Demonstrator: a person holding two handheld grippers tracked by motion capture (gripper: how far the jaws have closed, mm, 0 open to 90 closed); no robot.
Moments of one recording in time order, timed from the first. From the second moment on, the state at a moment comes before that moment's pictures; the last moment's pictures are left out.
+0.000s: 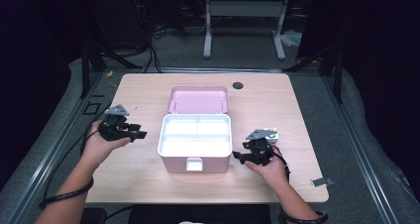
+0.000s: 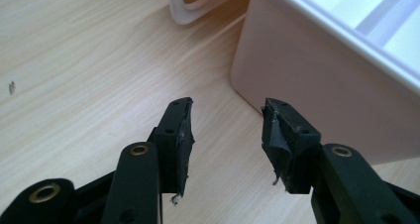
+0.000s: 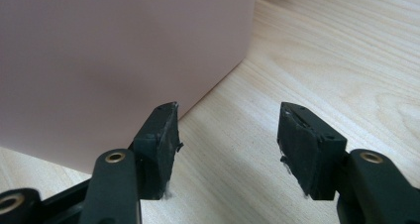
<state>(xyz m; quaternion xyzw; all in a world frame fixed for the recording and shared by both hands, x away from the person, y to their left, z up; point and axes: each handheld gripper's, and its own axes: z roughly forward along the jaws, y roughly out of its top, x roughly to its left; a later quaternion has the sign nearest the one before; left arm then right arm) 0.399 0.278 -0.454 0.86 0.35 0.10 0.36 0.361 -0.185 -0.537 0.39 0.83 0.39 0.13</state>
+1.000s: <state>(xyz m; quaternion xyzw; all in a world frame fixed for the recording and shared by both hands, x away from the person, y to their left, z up) 0.425 0.211 -0.390 0.94 0.19 0.06 0.28 0.360 -0.186 -0.536 0.39 0.83 0.39 0.13</state>
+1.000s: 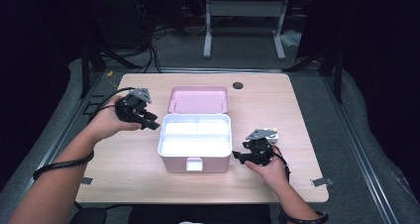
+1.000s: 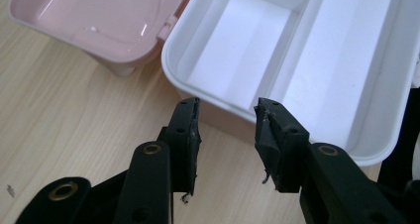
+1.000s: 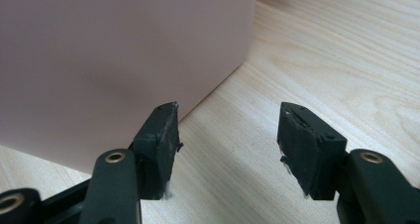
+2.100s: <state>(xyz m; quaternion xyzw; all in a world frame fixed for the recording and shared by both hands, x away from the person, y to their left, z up) 0.406 0.108 -0.386 0.98 0.10 0.12 0.14 0.360 -0.188 -0.534 0.39 0.82 0.39 0.13</state>
